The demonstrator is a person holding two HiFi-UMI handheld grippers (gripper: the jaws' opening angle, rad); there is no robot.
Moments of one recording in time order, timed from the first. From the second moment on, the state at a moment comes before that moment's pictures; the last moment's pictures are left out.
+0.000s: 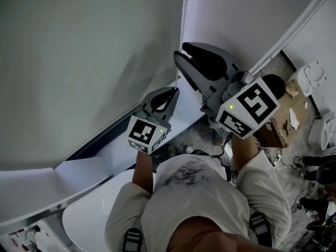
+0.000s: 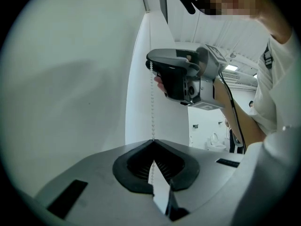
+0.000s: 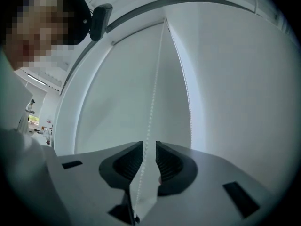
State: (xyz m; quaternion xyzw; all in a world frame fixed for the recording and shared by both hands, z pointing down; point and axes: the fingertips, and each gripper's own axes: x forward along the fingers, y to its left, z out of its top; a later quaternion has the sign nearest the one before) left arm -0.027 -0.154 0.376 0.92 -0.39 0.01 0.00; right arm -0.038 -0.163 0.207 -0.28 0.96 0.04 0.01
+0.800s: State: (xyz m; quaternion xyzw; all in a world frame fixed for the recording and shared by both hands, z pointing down) left arm -0.018 -0.152 0.389 0.92 -0.38 -0.01 0.02; right arm -0.027 -0.164 0.213 -0.31 0.95 0.06 0.04
